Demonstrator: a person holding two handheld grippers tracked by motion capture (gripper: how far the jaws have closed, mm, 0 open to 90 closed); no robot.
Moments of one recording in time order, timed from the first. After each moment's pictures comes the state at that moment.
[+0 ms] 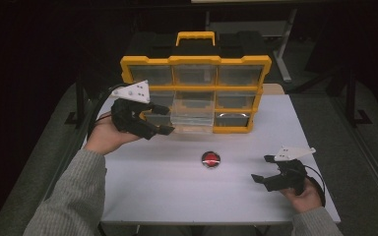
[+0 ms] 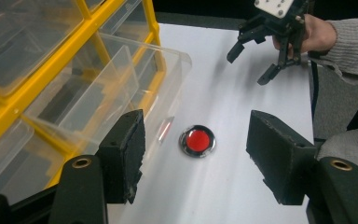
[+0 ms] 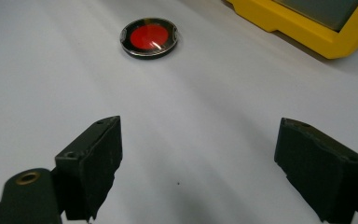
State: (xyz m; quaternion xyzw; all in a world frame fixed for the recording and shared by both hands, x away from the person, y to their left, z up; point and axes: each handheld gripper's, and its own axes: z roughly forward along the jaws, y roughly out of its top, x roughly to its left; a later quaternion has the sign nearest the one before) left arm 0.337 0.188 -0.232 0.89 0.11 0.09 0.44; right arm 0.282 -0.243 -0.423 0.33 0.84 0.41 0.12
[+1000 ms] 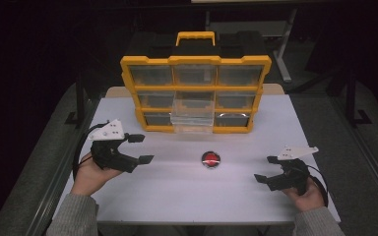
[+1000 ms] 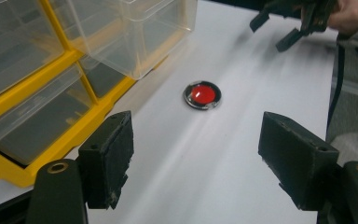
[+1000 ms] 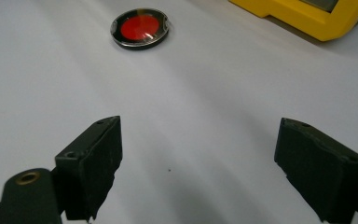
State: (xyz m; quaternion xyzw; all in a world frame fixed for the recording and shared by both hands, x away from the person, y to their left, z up) left arm 0.292 0.244 -0.313 0.85 0.21 0.12 0.46; right arm 0.285 -0.253 -0.428 0.35 0.84 0.40 0.11
